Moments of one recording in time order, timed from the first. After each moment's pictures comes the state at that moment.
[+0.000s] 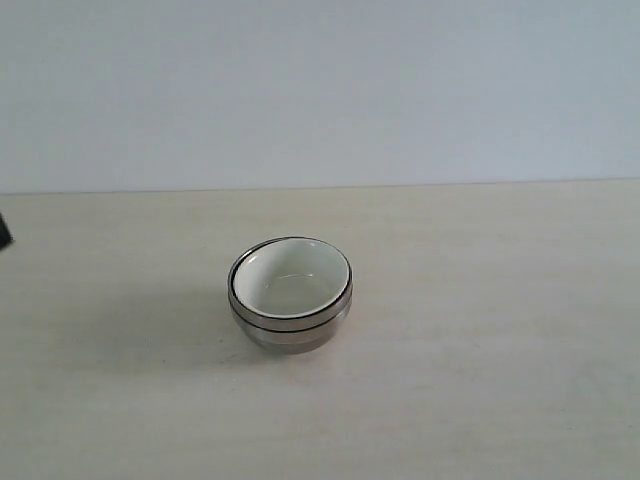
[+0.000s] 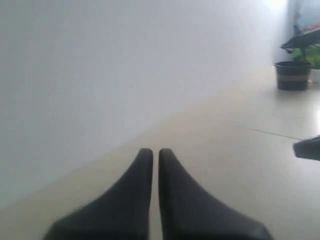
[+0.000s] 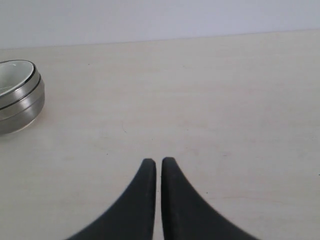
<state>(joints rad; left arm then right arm) -0.29 0.50 -0.36 -1.74 0.56 1.83 0.19 0.03 0.00 -0.03 0.35 0.14</state>
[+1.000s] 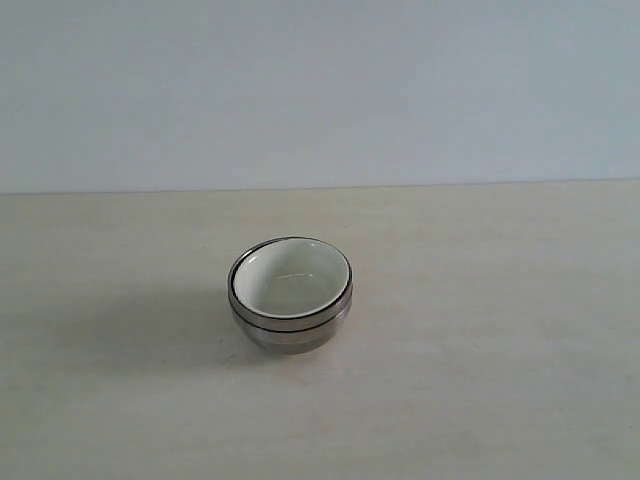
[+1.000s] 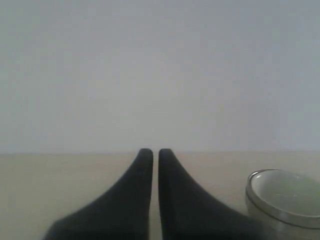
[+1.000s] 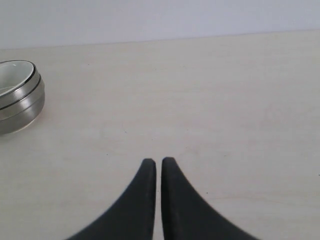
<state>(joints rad) -0.06 0.00 -0.01 -1.74 0.04 1.70 0.19 0.03 0.00 -0.03 0.35 0.14</state>
